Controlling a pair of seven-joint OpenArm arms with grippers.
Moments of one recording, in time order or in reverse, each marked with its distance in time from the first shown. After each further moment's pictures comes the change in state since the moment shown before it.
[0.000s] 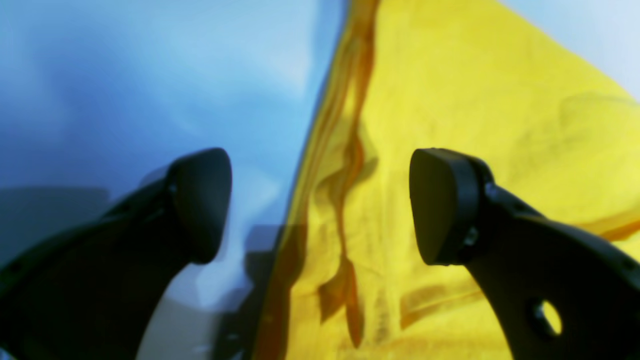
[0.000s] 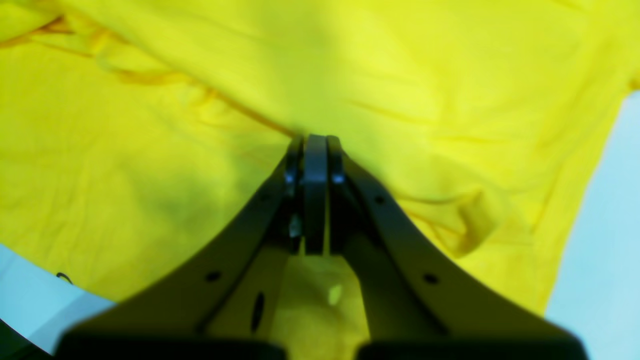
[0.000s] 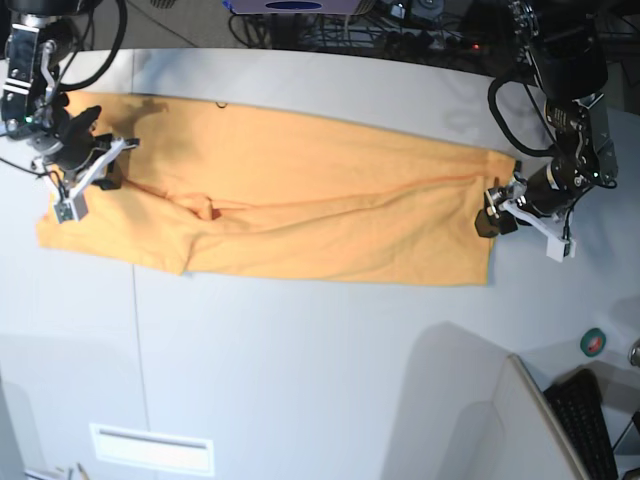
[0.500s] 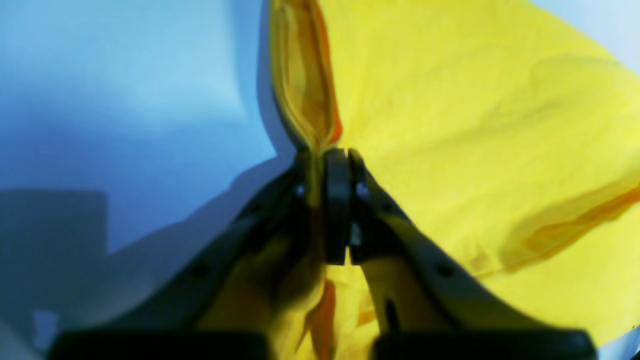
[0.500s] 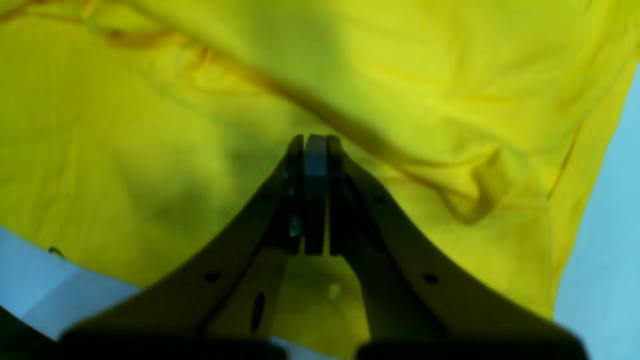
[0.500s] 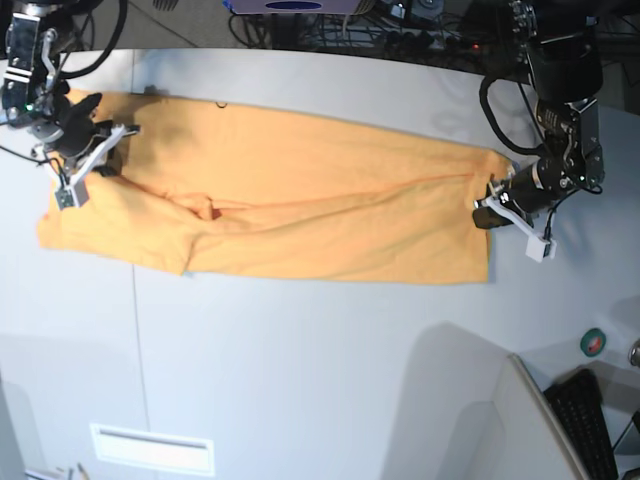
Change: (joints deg) left arm -0.9 -0.5 6.3 -3.0 -1.5 -0.2 -0.7; right arm -2.6 0.0 0.0 1.4 0.0 0.0 -0.1
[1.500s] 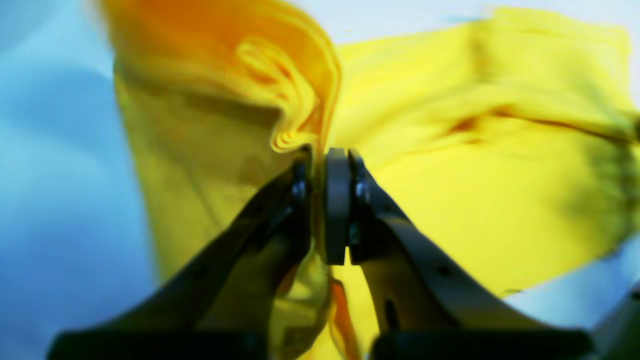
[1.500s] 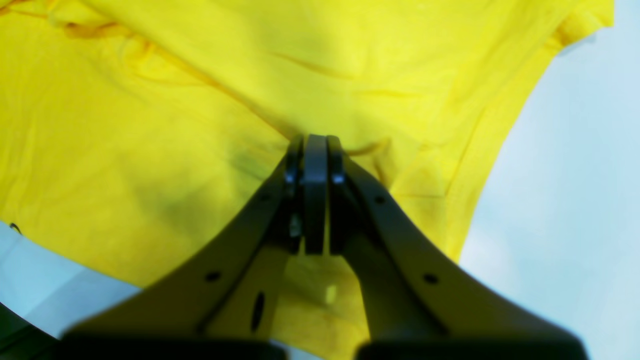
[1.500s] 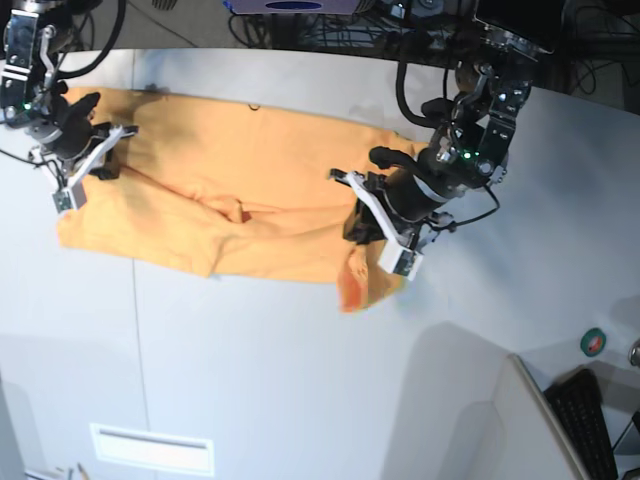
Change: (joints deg) left arm 11.0 4.1 34.5 41.7 2.4 22.1 0.0; right arm -0.5 0.1 0.0 1.8 0.3 0.0 0.0
